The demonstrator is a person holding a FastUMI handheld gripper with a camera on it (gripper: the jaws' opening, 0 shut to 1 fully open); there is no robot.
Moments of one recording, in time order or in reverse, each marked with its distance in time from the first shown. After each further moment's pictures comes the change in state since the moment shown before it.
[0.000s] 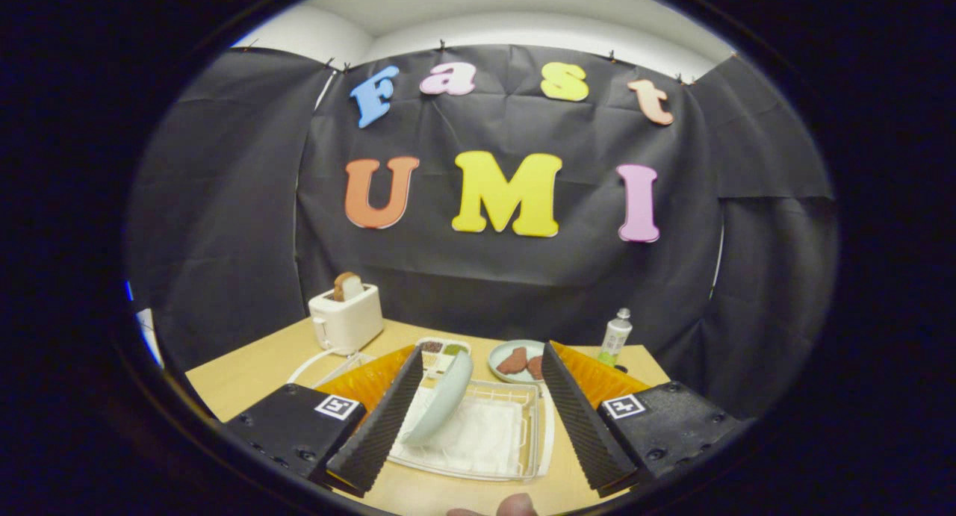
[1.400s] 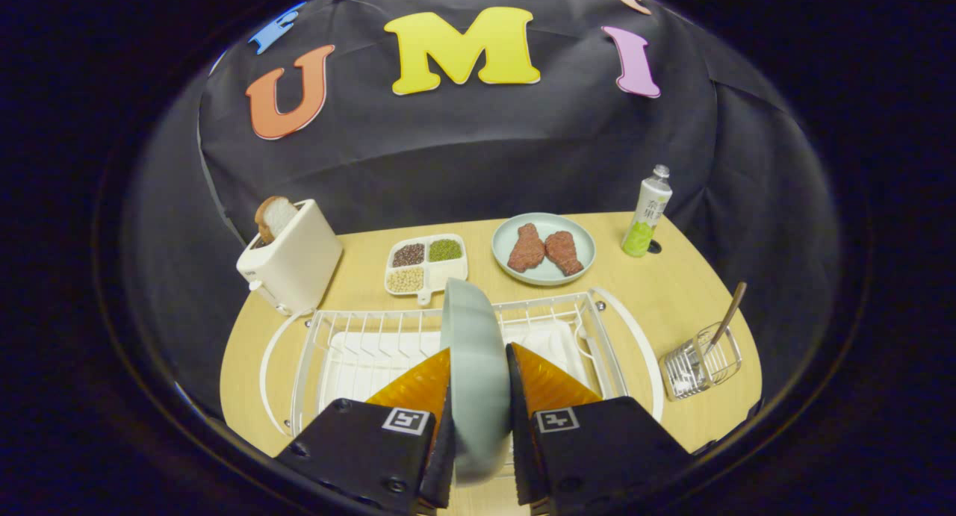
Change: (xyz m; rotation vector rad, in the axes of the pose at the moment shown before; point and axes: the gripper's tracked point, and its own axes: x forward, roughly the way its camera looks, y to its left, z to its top) arm 0.115 0.025 -0.057 0.215 0.481 -0.200
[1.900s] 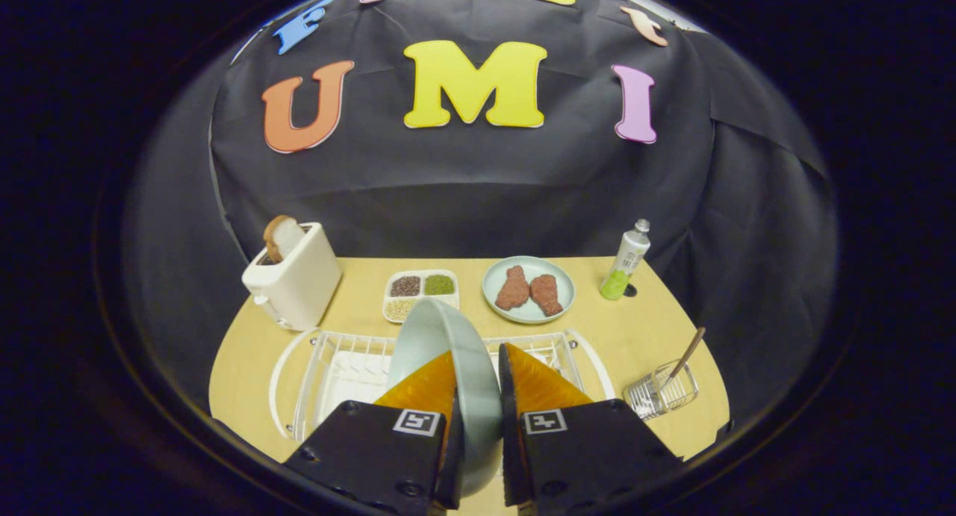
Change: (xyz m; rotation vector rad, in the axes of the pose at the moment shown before) arm -0.056 0.002 0.019 -0.030 -0.099 0.054
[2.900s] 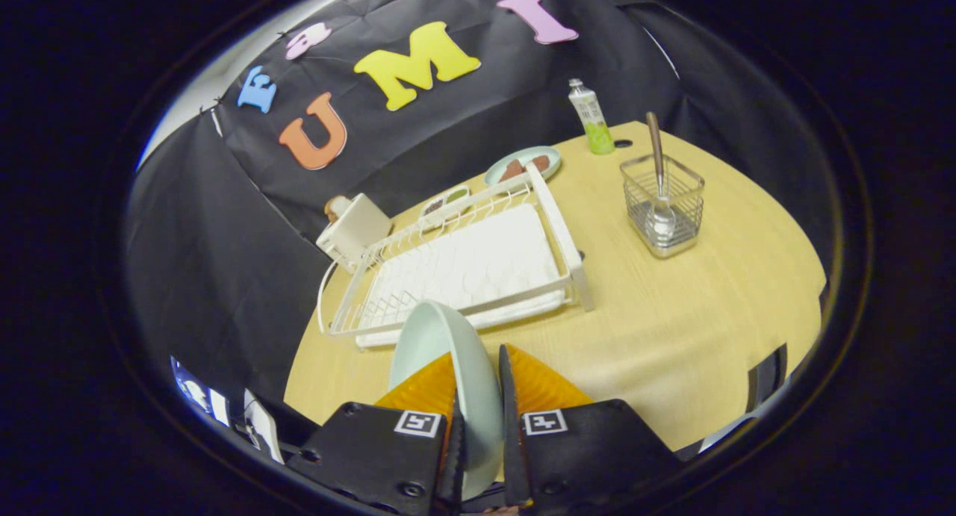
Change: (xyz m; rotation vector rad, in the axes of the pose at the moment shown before) arm -0.048 -0.105 -0.244 0.326 0.164 0.372
